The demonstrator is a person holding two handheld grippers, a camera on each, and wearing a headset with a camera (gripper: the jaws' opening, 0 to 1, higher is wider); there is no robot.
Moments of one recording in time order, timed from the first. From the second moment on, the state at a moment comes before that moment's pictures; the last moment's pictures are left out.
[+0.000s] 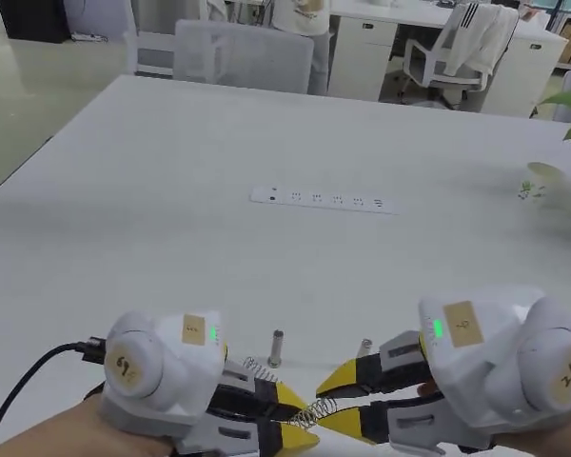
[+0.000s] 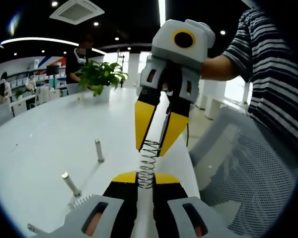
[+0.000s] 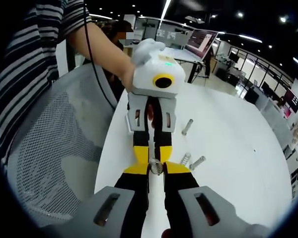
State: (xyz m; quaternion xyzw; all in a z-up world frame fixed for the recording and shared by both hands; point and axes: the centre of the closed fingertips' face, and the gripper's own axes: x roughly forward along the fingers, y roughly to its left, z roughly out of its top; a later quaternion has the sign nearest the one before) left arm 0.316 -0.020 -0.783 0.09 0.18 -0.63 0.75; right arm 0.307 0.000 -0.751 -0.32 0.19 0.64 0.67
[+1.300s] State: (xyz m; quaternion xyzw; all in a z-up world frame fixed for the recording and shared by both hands) left arm 0.324 -0.007 -0.775 0.05 0.18 -0.59 0.79; right arm 0.310 0.033 -0.733 -0.29 0.14 0.64 0.70
